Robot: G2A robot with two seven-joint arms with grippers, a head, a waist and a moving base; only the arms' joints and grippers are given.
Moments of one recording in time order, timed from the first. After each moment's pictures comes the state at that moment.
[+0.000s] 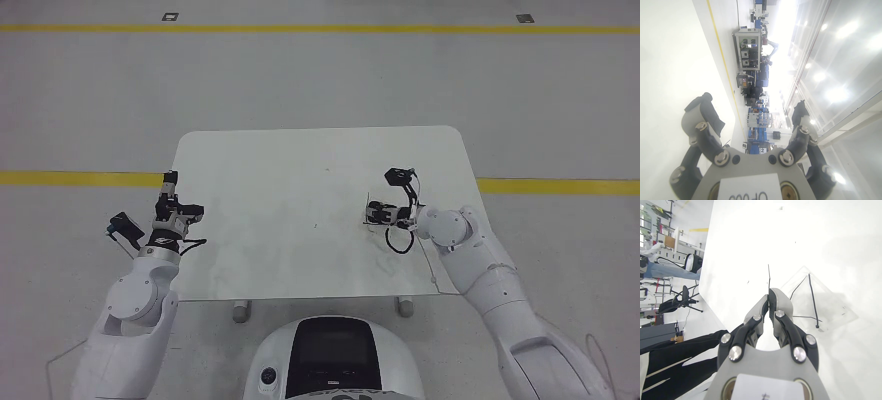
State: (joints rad) left arm 1.73 -1.15 -1.60 -1.80 -0.42 0.00 0.00; right arm -1.05 -1.31 1.17 -0.99 -0.55 -0.34 0.75
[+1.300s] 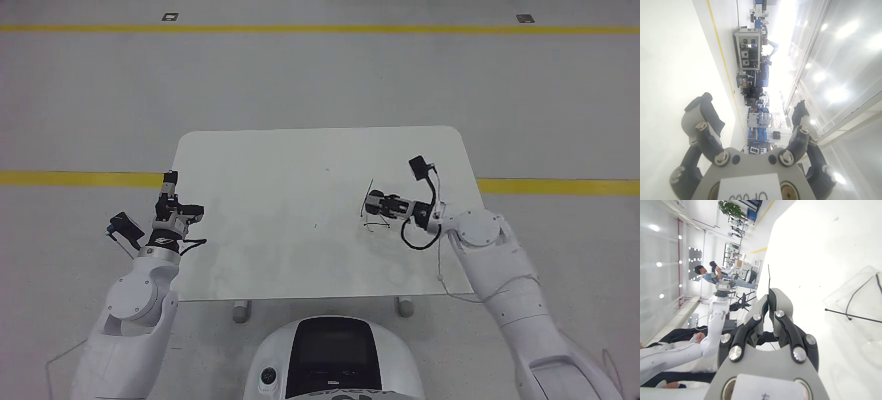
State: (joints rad) left arm 1.73 -1.15 -1.60 -1.80 -0.42 0.00 0.00; right arm -1.14 -1.23 1.27 -1.17 0.02 -0.34 0.95
